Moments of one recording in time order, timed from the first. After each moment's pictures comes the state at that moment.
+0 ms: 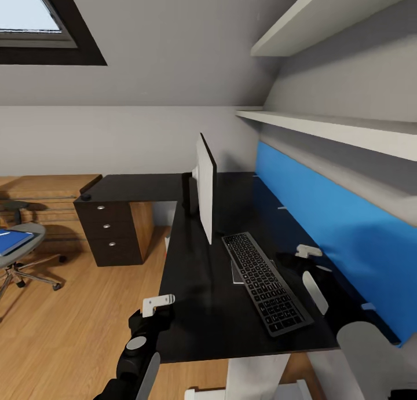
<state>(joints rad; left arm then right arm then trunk) -0.15 -0.17 -0.19 -1.42 0.09 0.49 0.43 -0.73 -0.15 0.05 -0.79 -0.37 0.33 -0.06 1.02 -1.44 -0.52</state>
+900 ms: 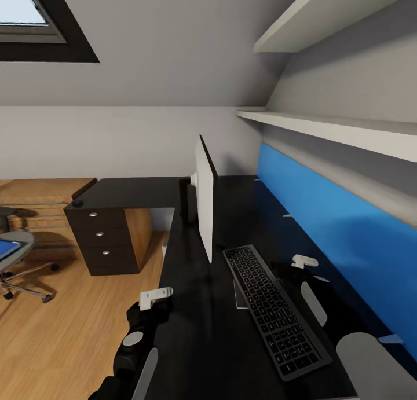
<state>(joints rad) -0.15 -0.17 -0.19 -1.49 0.09 0.49 0.43 -0.68 -0.14 0.06 -0.77 -0.38 0.33 -0.02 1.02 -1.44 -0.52</state>
